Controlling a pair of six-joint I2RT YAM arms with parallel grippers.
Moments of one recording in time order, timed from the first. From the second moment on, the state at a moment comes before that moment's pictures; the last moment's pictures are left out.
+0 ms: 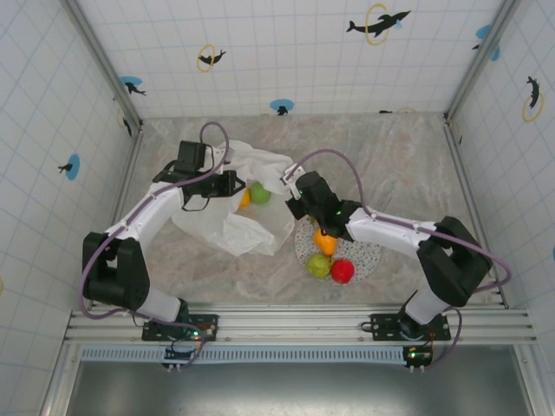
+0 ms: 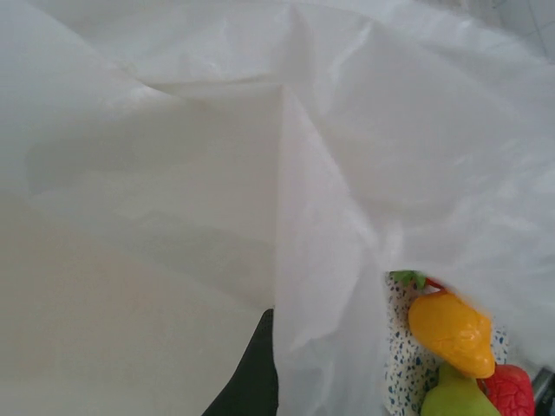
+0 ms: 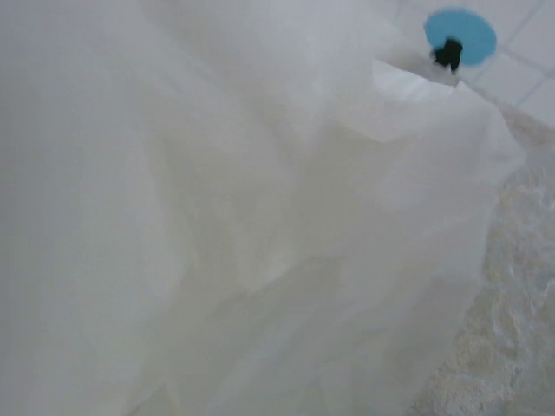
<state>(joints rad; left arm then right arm) -0.25 1.49 1.08 -0.49 0.56 -0.21 0.86 1.57 0.99 0.01 0.26 -0.03</state>
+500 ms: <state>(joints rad) -0.24 1.43 1.18 -0.64 0.42 -0.21 0.84 1.54 1.20 -0.27 0.18 0.16</state>
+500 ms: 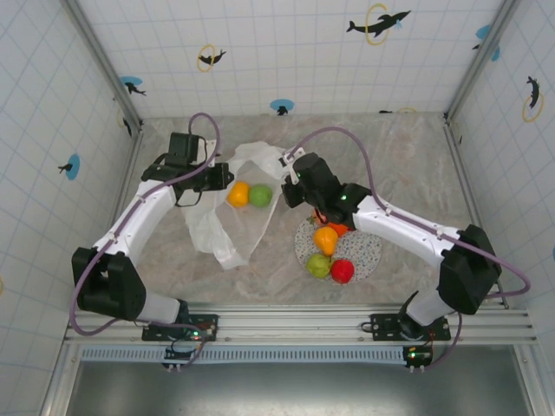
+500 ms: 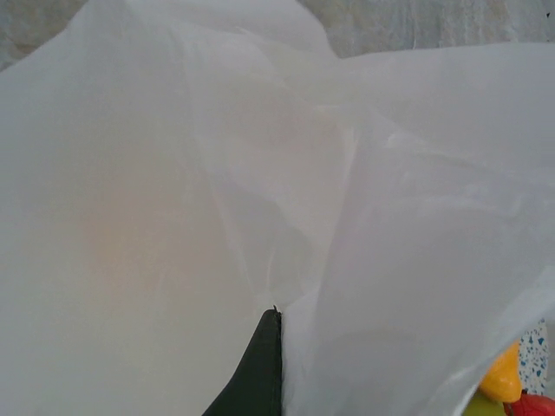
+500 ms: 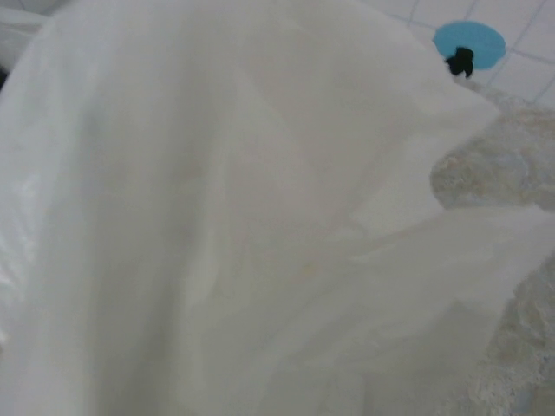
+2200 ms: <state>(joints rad) -0.24 1.38 1.04 -0.43 0.51 -0.44 0.67 1.30 1.00 -0.52 -0.09 0.22</state>
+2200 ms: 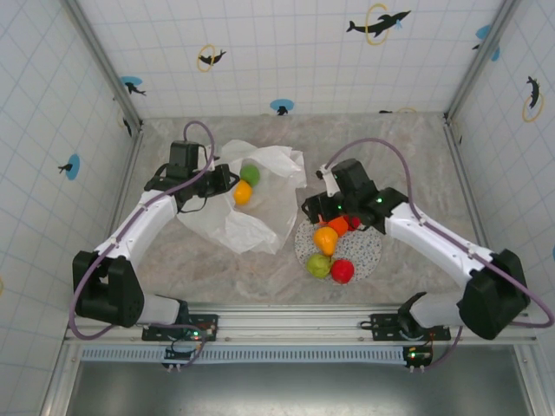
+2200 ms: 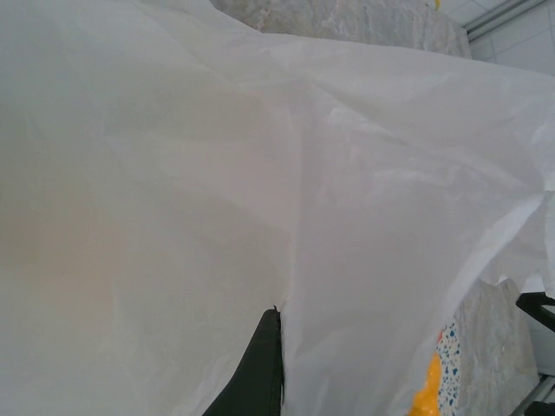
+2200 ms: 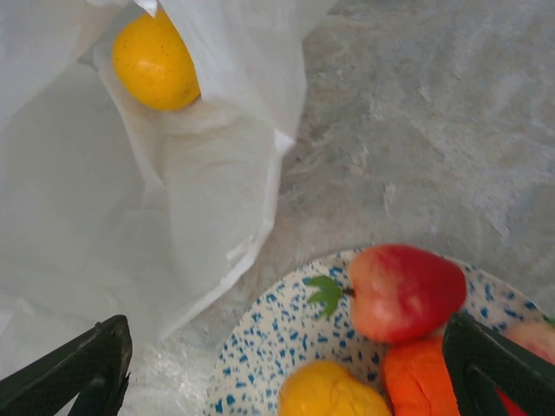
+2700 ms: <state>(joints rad) -0.24 1.38 1.04 -0.43 0.51 -0.45 0.75 1.07 0.81 -0.78 -0.04 0.44</state>
